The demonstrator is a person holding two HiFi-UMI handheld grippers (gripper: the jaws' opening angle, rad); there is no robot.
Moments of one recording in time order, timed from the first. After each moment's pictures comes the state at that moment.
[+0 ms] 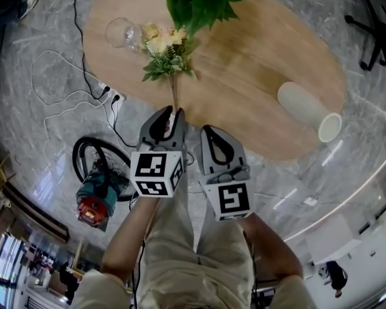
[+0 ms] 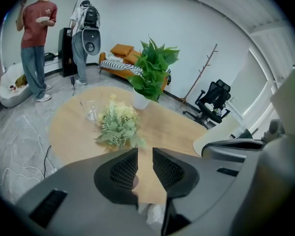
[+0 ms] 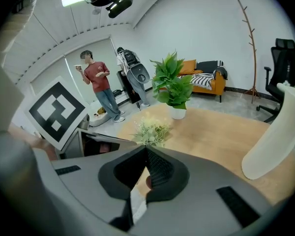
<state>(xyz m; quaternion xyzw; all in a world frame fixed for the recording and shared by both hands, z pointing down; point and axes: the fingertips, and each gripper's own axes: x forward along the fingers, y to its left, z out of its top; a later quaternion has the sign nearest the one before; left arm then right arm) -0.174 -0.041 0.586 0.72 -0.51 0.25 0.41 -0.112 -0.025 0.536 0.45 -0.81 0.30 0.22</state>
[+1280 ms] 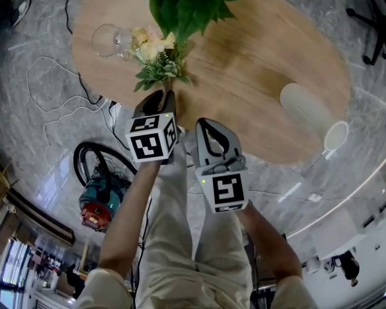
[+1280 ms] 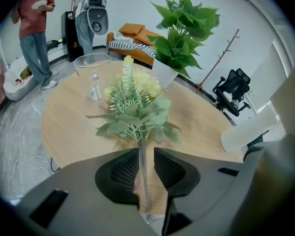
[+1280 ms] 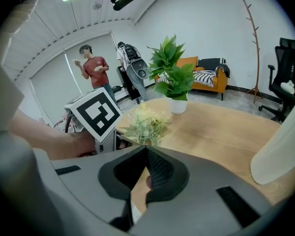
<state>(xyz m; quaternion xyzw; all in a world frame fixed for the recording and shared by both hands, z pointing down) -0.197 -0.072 0.677 0.65 -0.51 0.33 0.46 -0.113 -0.041 0.577 0.44 -0.81 0.29 0.24</state>
